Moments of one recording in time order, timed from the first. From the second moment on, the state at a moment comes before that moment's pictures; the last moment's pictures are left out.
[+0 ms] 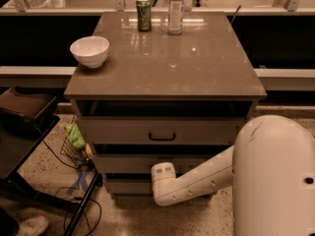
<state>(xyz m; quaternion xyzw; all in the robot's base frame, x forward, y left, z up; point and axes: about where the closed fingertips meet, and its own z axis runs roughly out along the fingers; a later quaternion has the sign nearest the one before) 0.516 -0.026 0.347 -0.76 0.63 -0.12 0.12</state>
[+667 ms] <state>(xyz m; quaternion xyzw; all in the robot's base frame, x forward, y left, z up) 0.515 -0.026 0.346 -0.76 0.63 -0.12 0.12</state>
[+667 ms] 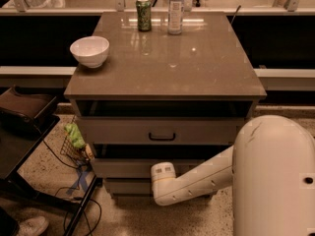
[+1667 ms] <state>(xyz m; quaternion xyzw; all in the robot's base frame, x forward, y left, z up) 0.499 -0.028 0.356 -0.74 0.65 -0.11 0.13</state>
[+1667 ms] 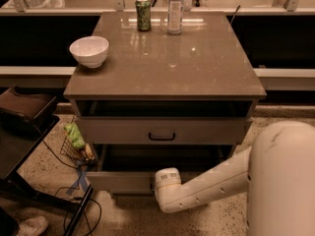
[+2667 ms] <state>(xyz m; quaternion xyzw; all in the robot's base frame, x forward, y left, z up) 0.464 -0.047 0.370 -0.71 0.68 -0.11 0.15</state>
